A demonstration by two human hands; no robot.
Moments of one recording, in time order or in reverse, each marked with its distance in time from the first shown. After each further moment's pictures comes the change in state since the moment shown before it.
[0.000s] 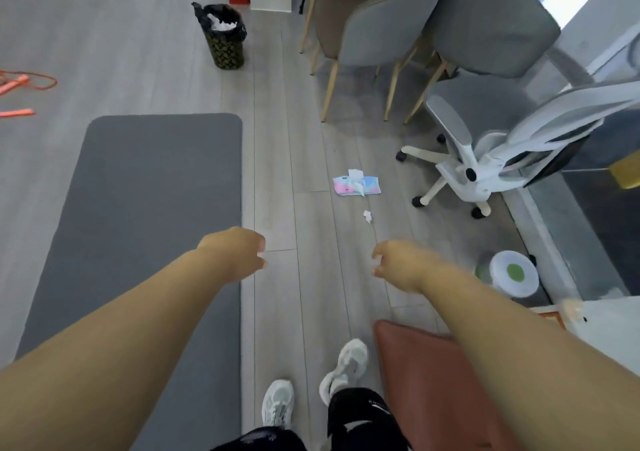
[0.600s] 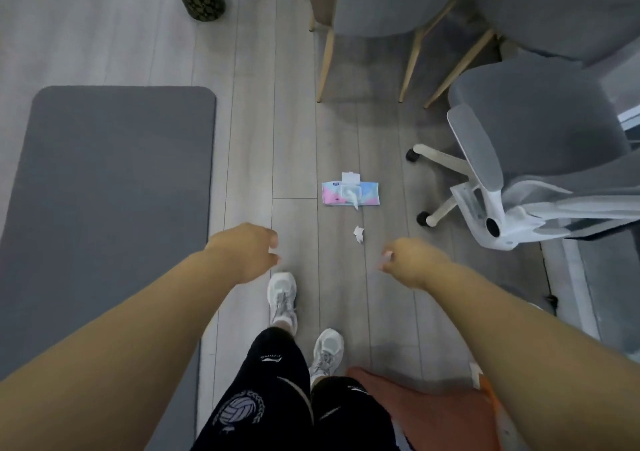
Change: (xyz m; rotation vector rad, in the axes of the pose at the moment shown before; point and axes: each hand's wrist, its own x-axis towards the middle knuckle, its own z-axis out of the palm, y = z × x) left_hand 0.284 0.119 -0.149 -0.170 -0.133 -0.065; right_hand 0.289 0.149 -0.166 0.028 -0.167 0.014
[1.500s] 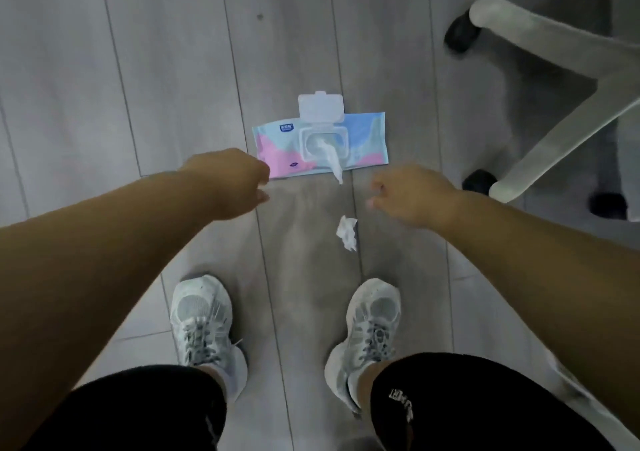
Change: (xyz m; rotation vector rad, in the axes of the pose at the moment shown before) left_hand 0.591 0.046 0.122 0.309 -0.092 0.209; right_hand 0.542 0.147 0.088 -0.093 -0.056 -0.044
